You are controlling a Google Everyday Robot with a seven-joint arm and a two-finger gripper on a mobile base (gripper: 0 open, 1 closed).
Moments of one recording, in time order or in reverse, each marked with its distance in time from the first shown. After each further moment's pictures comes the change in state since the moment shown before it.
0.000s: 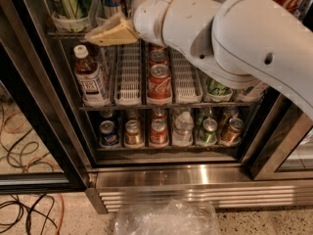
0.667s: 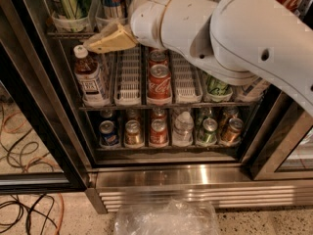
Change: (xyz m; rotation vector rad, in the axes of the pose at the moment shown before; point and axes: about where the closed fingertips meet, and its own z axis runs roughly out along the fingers) arm 0.003 0.017 0.003 -0.079 0.008 0.006
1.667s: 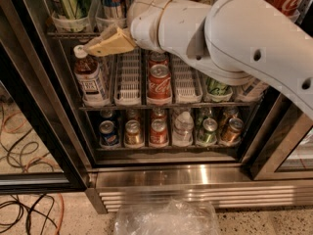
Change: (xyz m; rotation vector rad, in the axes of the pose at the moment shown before) arm 0.011 0.007 0.008 -0.018 0.023 0.044
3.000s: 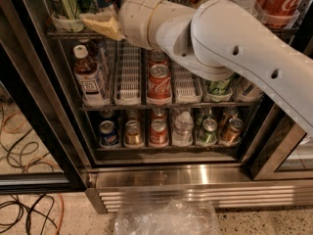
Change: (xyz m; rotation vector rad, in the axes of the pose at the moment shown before) arm 0.007 0.002 0.035 -0.028 -0.085 0.071
